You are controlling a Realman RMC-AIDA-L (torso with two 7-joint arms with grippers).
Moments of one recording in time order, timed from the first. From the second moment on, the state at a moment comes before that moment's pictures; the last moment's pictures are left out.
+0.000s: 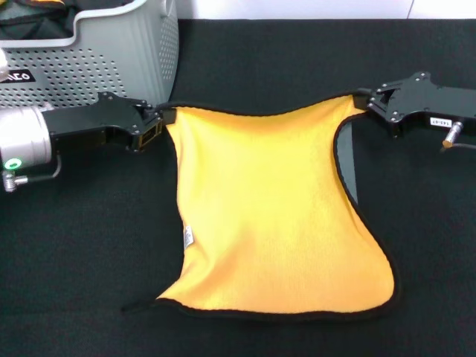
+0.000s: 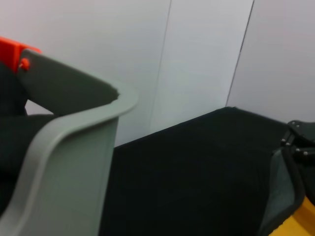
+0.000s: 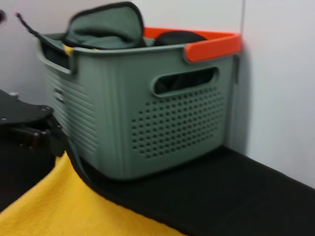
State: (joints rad) left arm -0.52 -2.03 0.70 0.62 1.92 1.39 -1.36; right arm 0.62 2.00 -1.14 -0.58 -1.57 -1.12 1.27
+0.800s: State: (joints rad) left arm -0.55 -2.08 0.71 0.61 1.95 1.20 -1.28; right arm 0.67 1.99 -1.14 -0.53 -1.64 -0.97 1.26
